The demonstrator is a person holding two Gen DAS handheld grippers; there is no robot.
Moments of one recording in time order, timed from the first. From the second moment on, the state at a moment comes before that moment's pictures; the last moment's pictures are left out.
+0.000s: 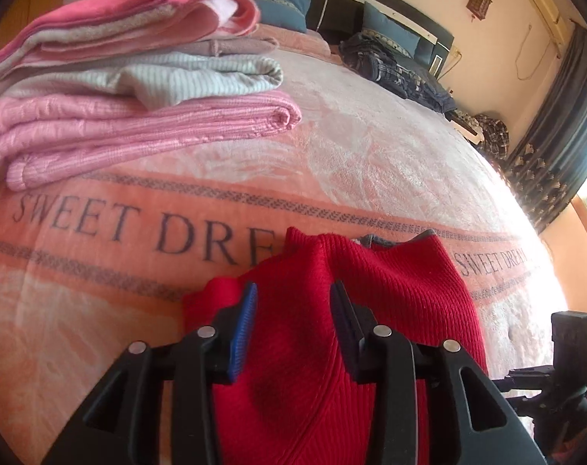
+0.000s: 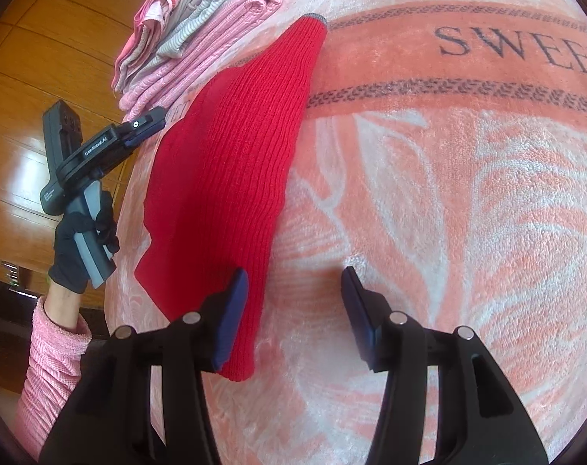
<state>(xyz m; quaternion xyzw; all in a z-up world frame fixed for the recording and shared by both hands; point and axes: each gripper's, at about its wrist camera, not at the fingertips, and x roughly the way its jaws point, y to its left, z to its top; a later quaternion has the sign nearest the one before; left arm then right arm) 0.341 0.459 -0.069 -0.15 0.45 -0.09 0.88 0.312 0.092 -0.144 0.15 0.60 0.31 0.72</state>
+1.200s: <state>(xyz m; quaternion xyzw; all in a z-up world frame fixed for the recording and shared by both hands) 0.295 0.546 -0.141 -0.42 0.46 -0.19 0.76 0.318 0.096 -0.149 0.18 0.60 0.34 0.70</state>
